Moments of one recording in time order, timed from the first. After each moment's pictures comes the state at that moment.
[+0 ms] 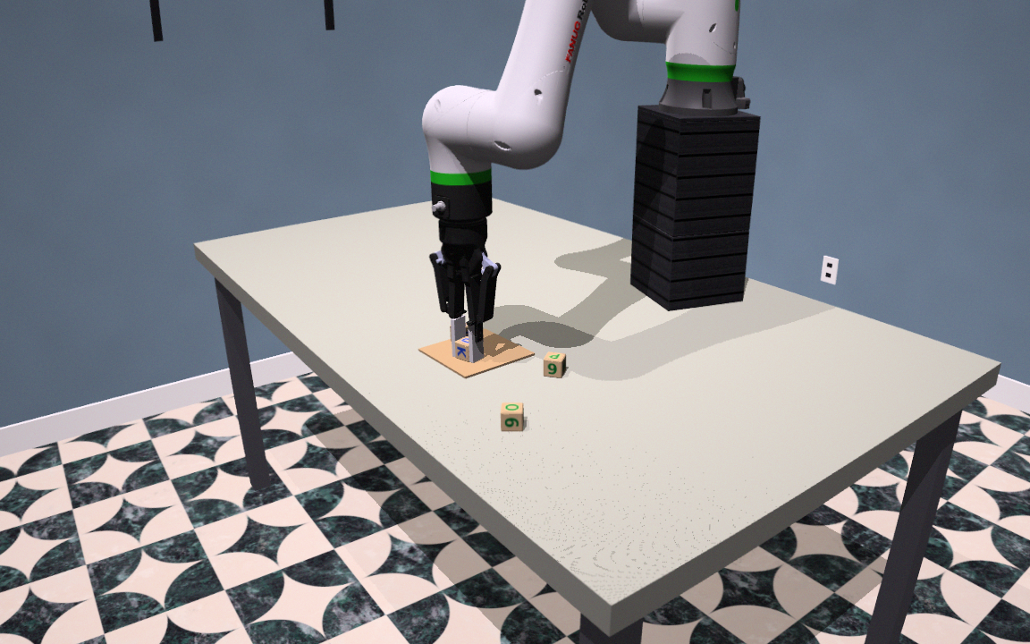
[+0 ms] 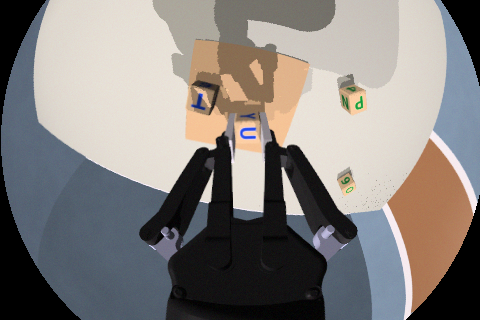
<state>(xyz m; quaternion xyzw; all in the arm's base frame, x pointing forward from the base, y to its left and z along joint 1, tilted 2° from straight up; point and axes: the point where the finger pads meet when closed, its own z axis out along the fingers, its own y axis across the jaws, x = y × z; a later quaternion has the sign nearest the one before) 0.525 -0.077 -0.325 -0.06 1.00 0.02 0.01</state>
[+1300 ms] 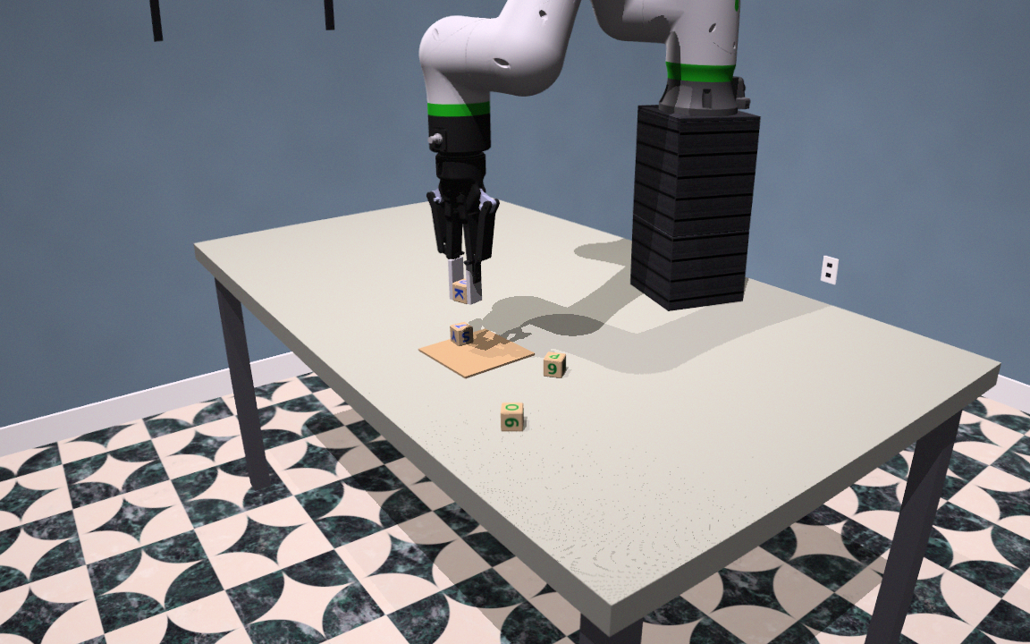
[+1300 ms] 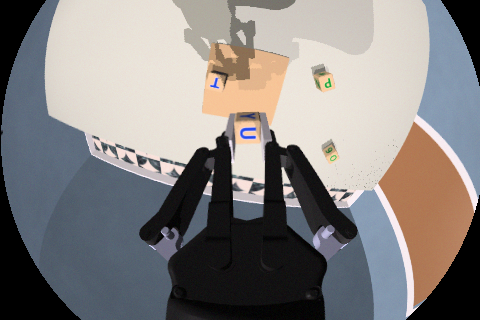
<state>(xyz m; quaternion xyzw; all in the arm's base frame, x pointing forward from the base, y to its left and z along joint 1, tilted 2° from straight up) 0.523 -0.080 -0.225 -0.05 1.00 0.02 0.01</state>
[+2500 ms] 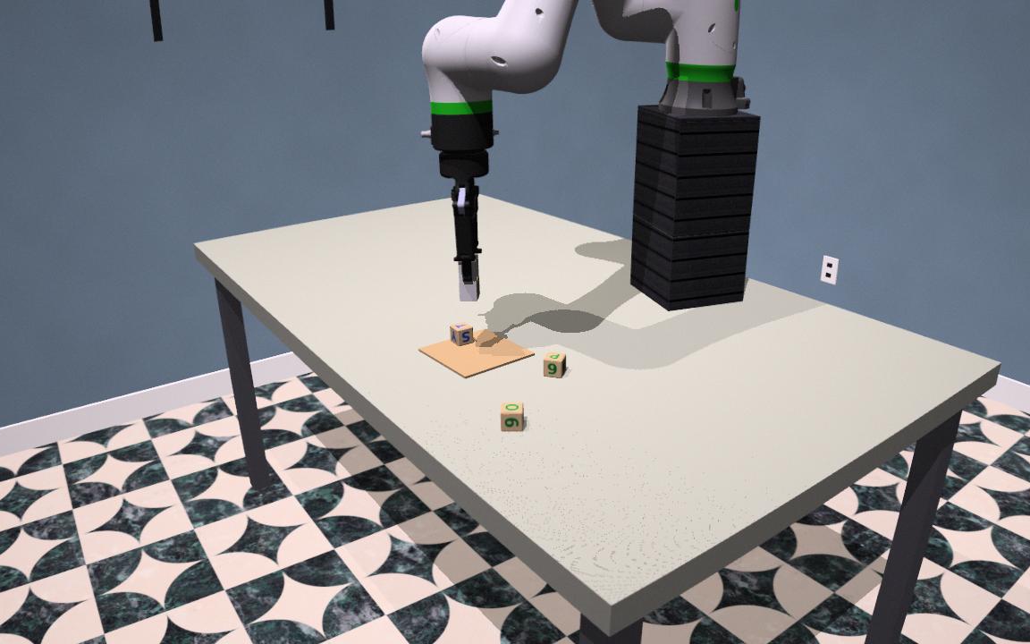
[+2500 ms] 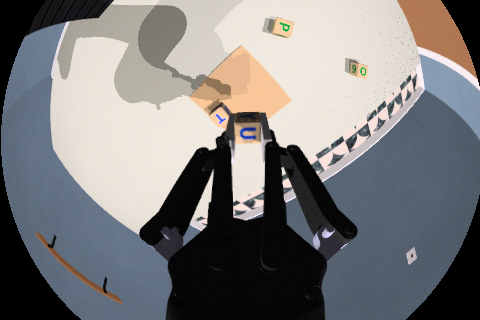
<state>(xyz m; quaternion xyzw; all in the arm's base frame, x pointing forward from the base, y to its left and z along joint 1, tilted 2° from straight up) 0.509 -0.085 -0.225 0.41 0.91 0.02 0.00</state>
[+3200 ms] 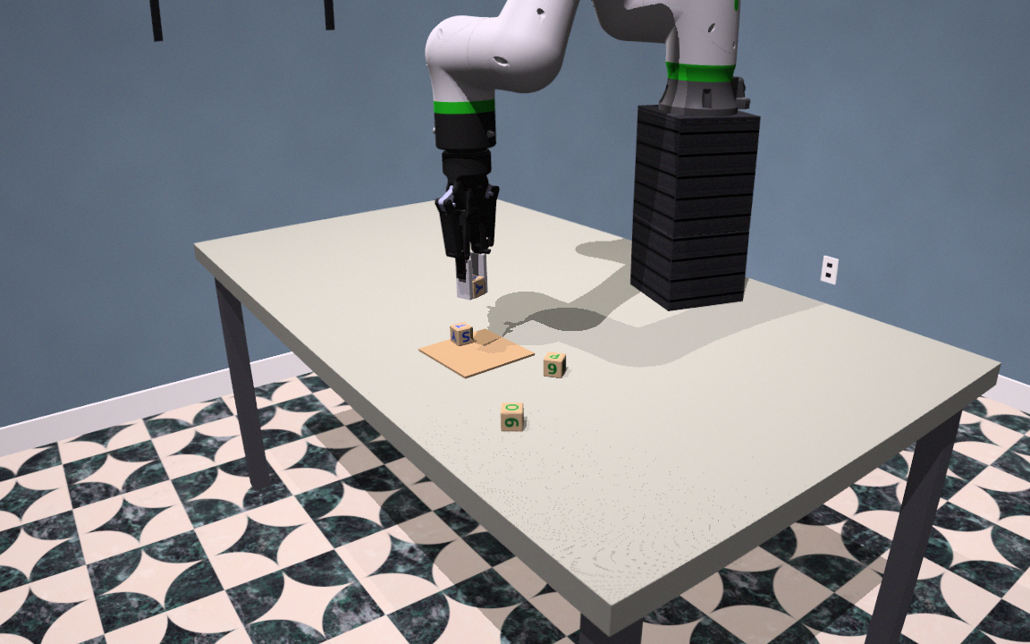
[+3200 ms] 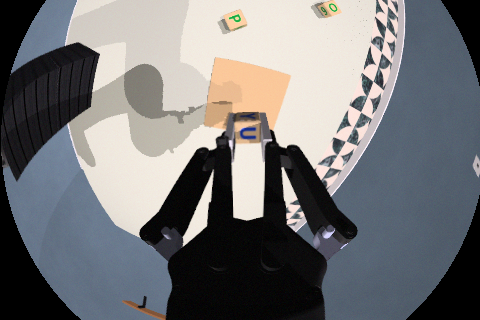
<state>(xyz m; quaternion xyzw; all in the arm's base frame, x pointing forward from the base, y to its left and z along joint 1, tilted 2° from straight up) 0.501 -0.088 -0.225 0.65 0.76 0.02 -0.01</state>
